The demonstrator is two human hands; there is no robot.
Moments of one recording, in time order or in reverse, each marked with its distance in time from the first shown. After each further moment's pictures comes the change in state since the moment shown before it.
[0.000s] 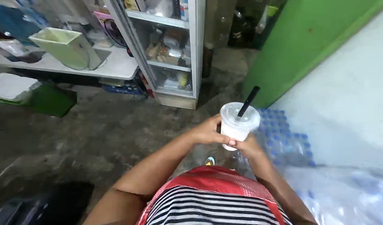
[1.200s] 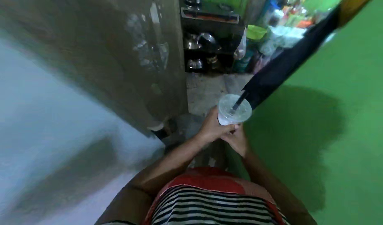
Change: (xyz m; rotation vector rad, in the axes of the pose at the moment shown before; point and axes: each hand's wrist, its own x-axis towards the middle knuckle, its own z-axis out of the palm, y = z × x) left_hand 0.969 -0.190 -0.378 -0.032 0.252 -0.087; right_hand 0.951 -0.074 -0.409 -0.421 0.310 0.083
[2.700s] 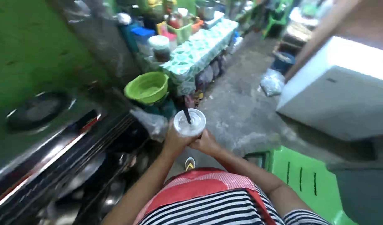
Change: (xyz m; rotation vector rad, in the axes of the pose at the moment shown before) left_hand 1.158 -0.083 0.206 0.360 -0.478 0.121; right_hand 0.982 0.059 -0.482 0.013 0.546 0.018
